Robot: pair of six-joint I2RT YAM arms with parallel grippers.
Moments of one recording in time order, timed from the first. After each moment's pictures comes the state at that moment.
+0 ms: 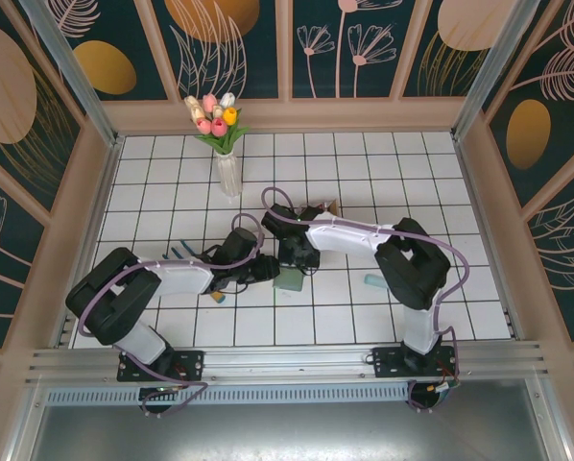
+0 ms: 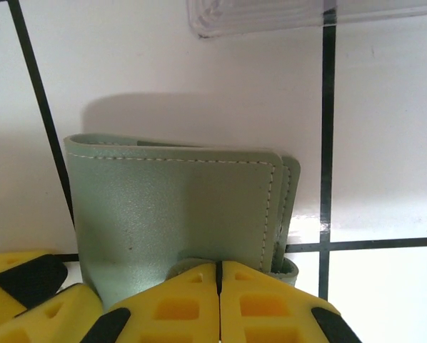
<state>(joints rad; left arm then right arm) -0.72 1.59 0.58 0.15 0.25 -0.85 0.91 1.89 1.32 -0.83 0.07 0.95</state>
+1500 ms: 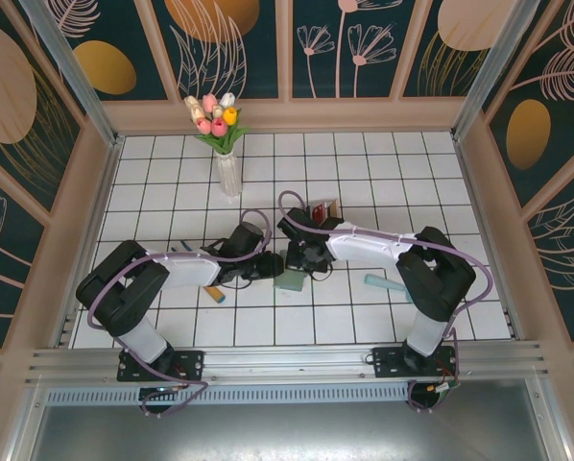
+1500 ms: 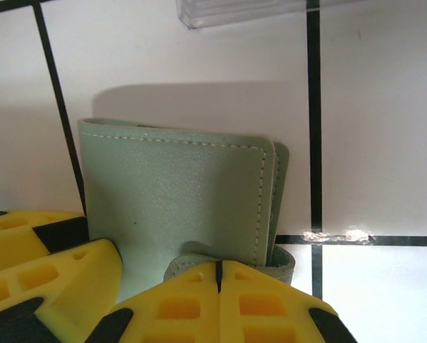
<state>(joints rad) -0.72 1.65 0.67 0.09 0.28 -0.79 0.88 1.74 1.10 -0.62 0.00 0.94</state>
